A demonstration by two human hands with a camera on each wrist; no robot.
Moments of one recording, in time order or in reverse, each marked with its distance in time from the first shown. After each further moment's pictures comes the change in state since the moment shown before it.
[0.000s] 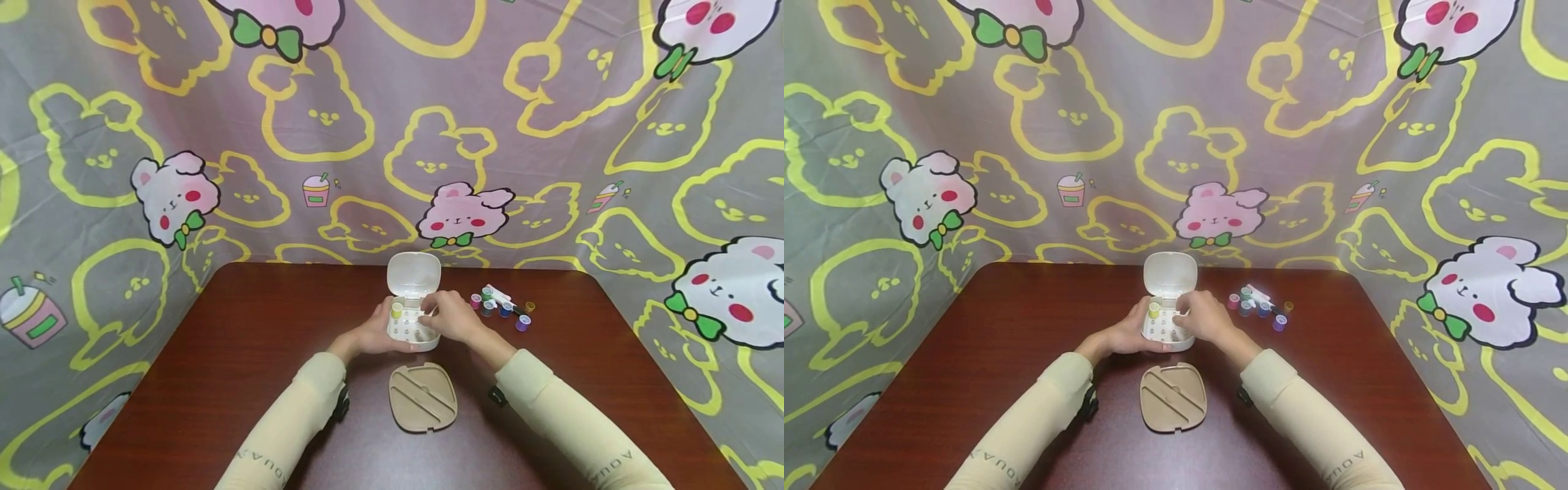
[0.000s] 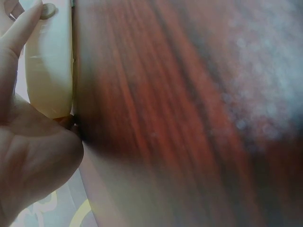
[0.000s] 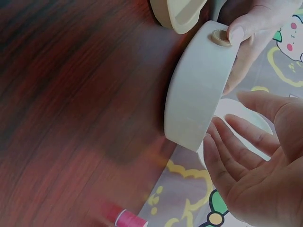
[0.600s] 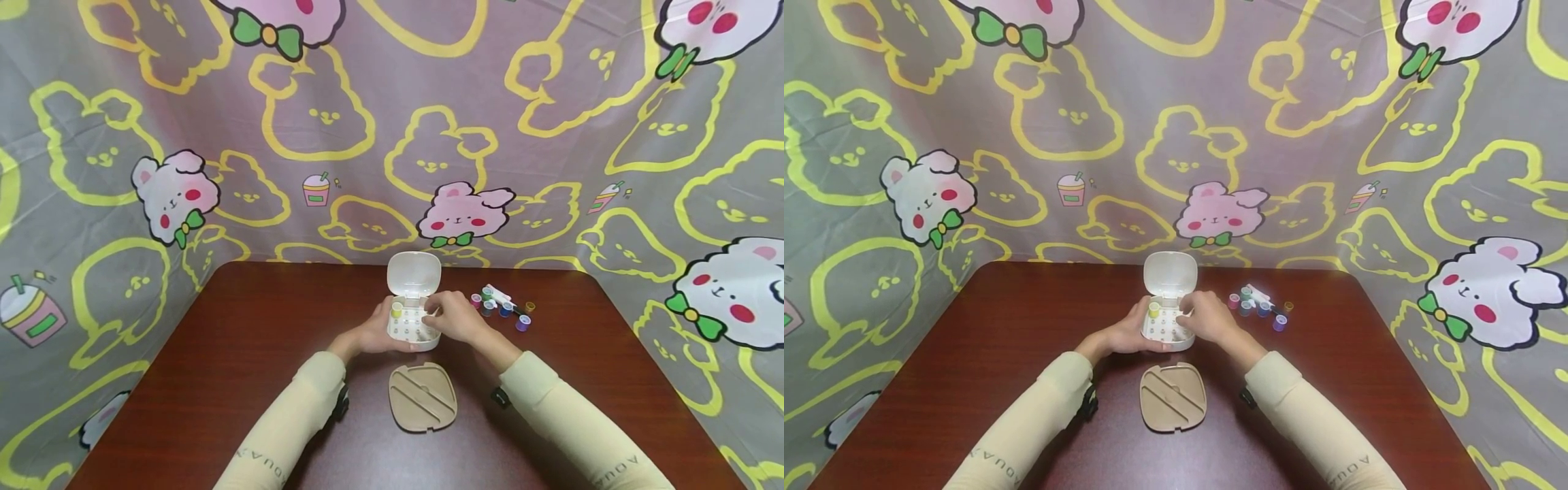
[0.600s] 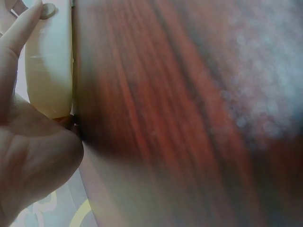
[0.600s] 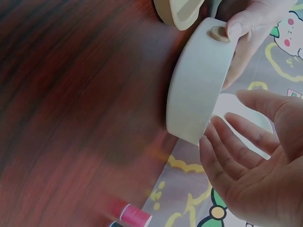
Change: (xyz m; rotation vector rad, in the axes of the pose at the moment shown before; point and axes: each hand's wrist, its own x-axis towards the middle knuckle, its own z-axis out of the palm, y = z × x) left_hand 0.001 0.000 0.000 -0.006 -0.001 -0.007; right_hand -0.004 0.005 -0.004 0.019 0.027 -0.048
